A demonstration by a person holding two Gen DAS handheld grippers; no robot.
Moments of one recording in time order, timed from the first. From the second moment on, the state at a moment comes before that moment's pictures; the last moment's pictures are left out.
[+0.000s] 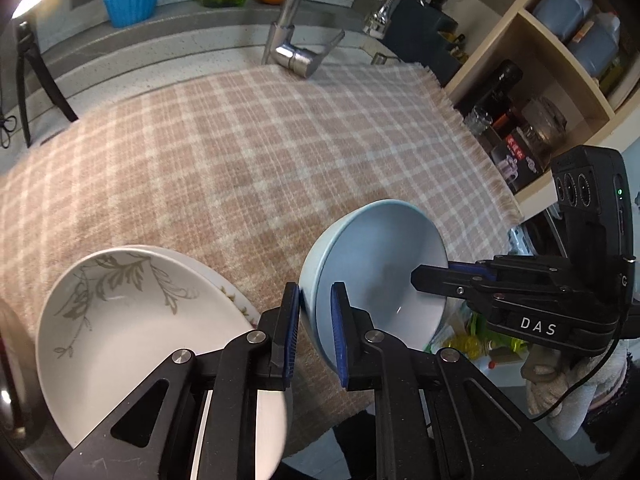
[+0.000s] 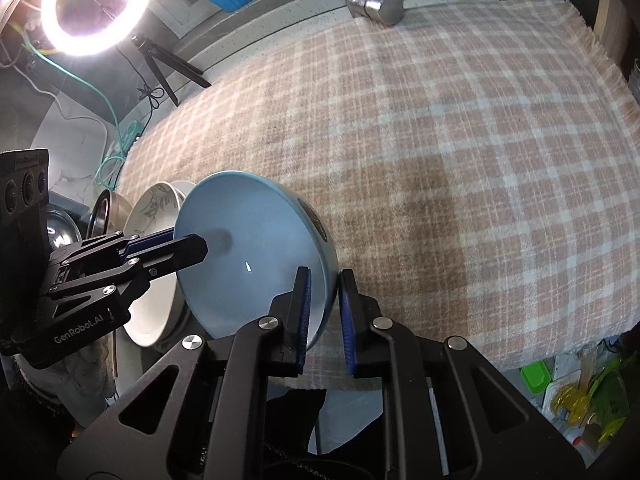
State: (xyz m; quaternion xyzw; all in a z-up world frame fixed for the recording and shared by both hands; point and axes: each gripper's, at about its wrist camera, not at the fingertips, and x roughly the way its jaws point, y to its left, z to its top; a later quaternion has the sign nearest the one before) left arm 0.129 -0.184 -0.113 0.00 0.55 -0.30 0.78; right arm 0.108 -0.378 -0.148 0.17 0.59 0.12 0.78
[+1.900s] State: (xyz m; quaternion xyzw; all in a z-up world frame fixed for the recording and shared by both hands) left arm 0.132 0.116 -0.090 -0.17 0.52 -0.04 0.84; right arm 0.210 -0.079 -0.136 0.15 0.64 0.36 0.67
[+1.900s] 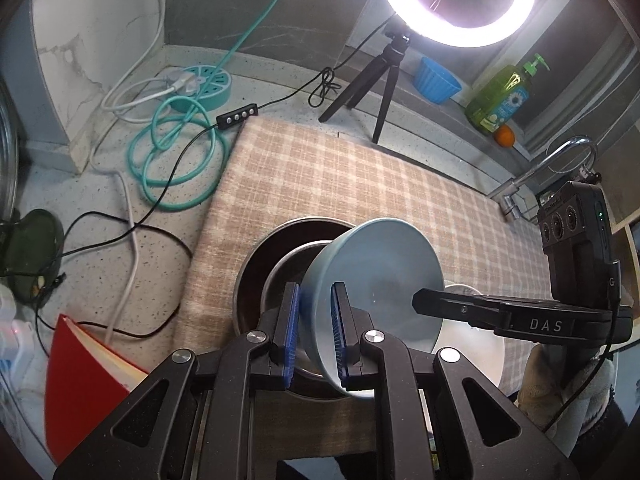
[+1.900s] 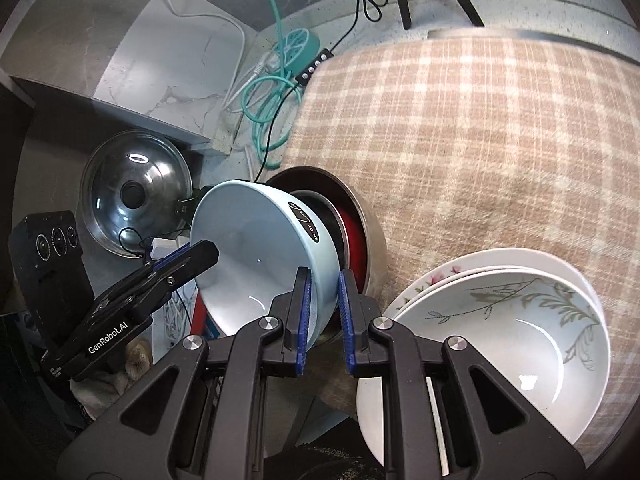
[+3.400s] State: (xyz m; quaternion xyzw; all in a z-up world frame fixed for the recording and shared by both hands) left arm 0.133 0.131 -0.105 -0.18 0.53 -0.02 0.83; right arm 0.217 -0.045 -0.125 0.04 0.61 0.36 0.70
